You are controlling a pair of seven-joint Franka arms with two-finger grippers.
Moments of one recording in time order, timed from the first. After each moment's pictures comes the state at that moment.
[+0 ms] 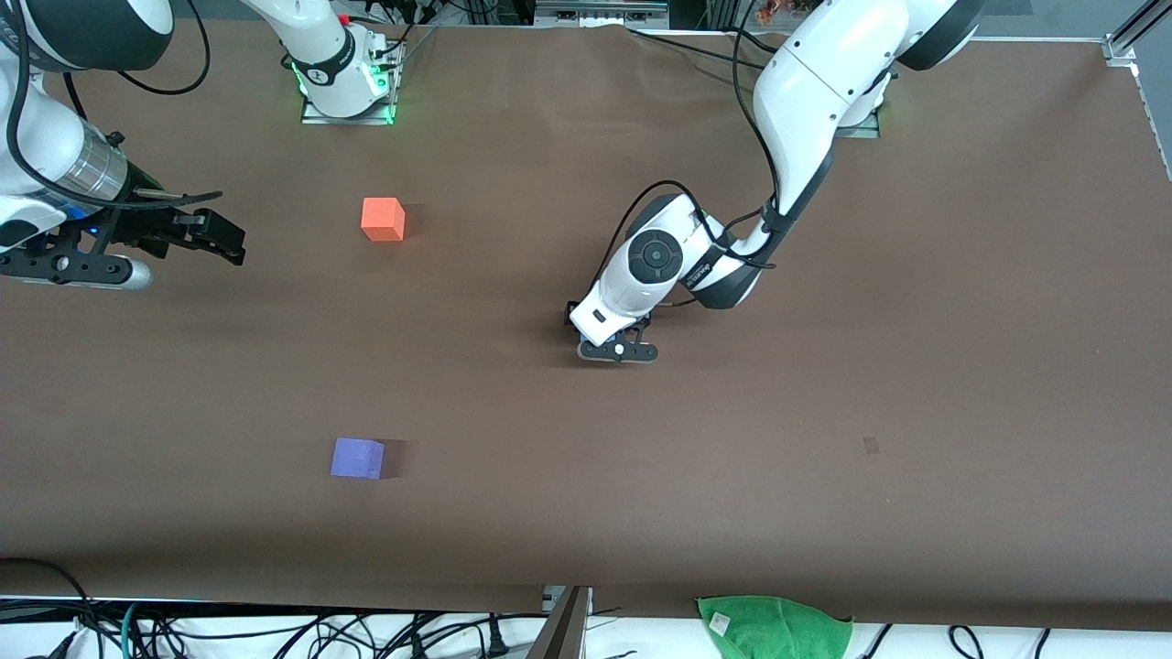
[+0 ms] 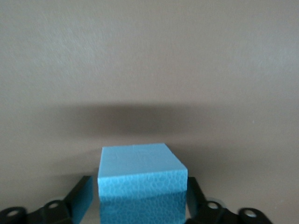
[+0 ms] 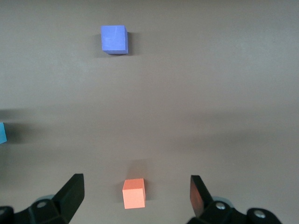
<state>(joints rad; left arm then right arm) -0.43 0.83 -0.32 -1.52 0.03 2.42 -0.69 0.15 0.10 -0.01 -1.57 -0.01 1.63 0.22</state>
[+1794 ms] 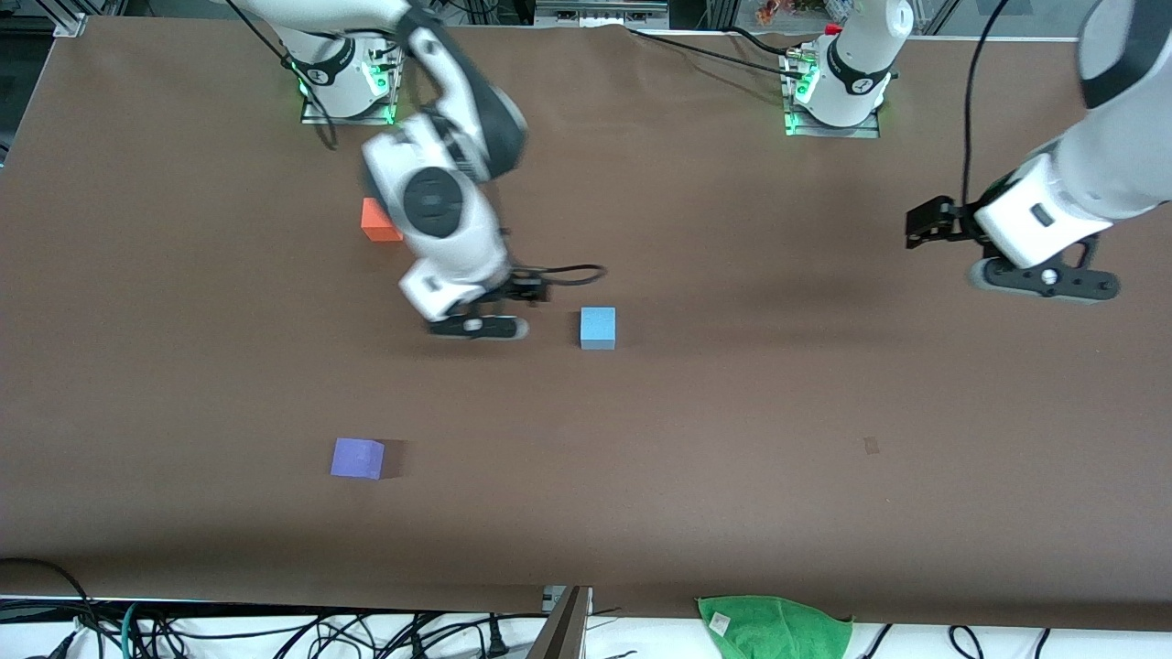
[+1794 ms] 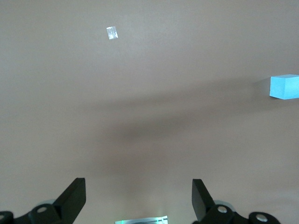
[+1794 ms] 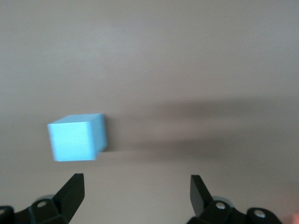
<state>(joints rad) 0.17 0.14 -0.30 -1.50 -0.02 1.45 -0.03 0.66 0.58 0.03 -1.51 0.07 2.09 0.74</state>
